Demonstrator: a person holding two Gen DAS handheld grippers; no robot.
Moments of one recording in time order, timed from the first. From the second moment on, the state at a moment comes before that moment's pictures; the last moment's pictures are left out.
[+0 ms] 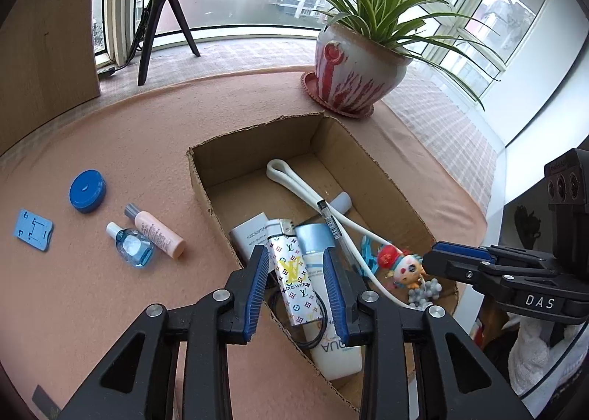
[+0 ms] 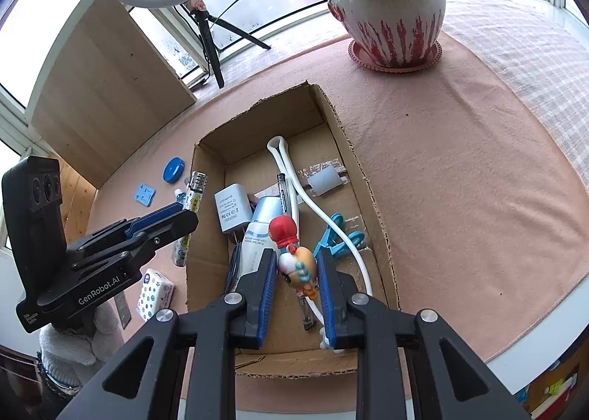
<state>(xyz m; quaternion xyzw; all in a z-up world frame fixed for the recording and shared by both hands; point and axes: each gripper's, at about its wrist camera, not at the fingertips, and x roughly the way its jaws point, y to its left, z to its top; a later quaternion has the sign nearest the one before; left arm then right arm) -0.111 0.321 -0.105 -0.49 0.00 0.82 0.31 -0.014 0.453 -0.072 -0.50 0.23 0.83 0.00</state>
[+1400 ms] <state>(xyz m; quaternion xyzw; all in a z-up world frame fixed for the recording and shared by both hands) -0.042 0.089 -0.148 -0.54 -0.09 0.81 0.21 -0.048 0.254 -0.102 -0.58 0.18 0.78 -0.15</state>
